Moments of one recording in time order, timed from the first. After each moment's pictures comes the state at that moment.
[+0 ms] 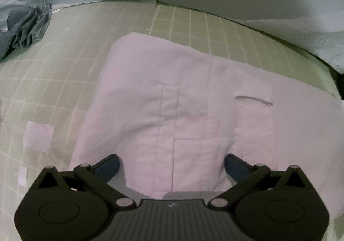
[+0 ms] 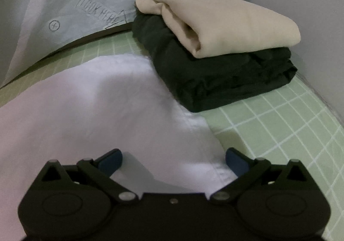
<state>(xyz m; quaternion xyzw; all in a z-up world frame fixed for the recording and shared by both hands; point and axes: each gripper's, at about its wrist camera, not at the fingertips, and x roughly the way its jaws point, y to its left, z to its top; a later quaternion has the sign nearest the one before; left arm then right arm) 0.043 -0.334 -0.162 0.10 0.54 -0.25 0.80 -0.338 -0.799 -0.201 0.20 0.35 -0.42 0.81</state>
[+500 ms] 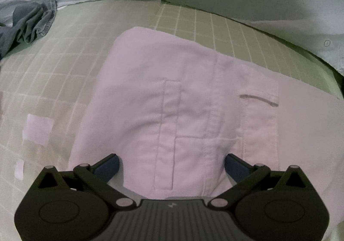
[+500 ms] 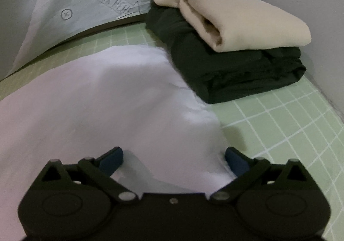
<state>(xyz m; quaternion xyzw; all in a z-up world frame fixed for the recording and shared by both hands) 0.044 -0.330 -0.169 0.09 0.53 -0.24 0.81 -0.332 -0.783 -0.196 0.19 0.38 -0.40 0.82</state>
